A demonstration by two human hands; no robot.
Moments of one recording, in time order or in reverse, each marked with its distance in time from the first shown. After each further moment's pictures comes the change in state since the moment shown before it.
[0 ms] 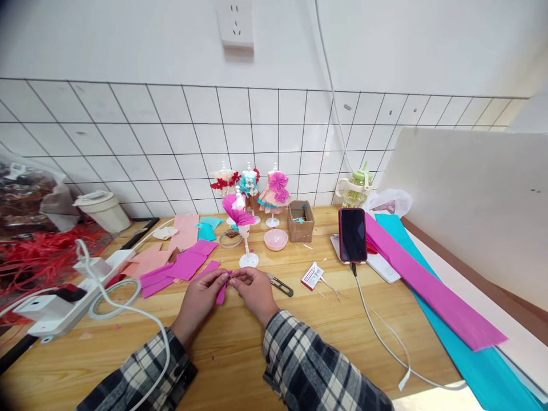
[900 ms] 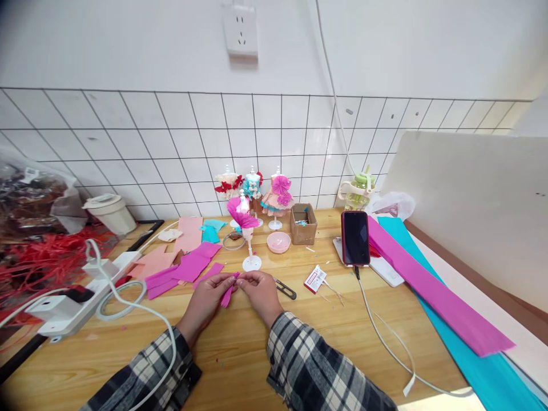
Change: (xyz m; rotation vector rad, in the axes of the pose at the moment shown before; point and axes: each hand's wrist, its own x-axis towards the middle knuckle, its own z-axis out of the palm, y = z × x) left_hand 0.003 -0.012 0.001 -0.136 -0.151 -0.151; right_hand 0.003 0.006 -0.005 -0.028 0.033 -0.033
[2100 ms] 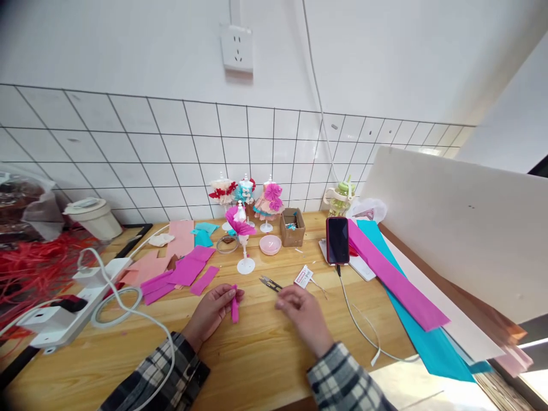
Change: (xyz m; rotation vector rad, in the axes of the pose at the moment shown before) left_hand -0.023 0.003 0.011 -0.588 -0.155 -0.240; right_hand -0.089 -0.078 -0.083 -0.114 0.119 0.092
